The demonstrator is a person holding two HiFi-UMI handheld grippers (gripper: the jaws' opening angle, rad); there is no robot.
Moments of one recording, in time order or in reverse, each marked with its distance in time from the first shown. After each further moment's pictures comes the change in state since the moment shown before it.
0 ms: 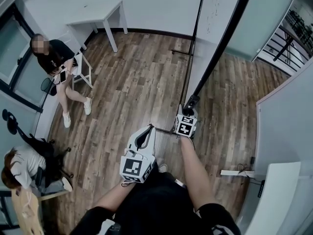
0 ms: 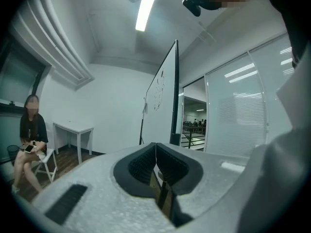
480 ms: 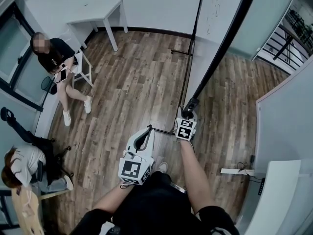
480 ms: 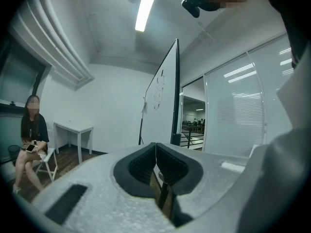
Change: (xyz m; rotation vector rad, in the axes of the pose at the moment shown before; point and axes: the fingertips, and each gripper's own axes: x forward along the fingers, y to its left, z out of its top) left arm -0.026 -0.005 -0.004 -0.003 0.009 -0.003; right arm -0.029 0.012 -0.016 -0.027 -0.010 0.016
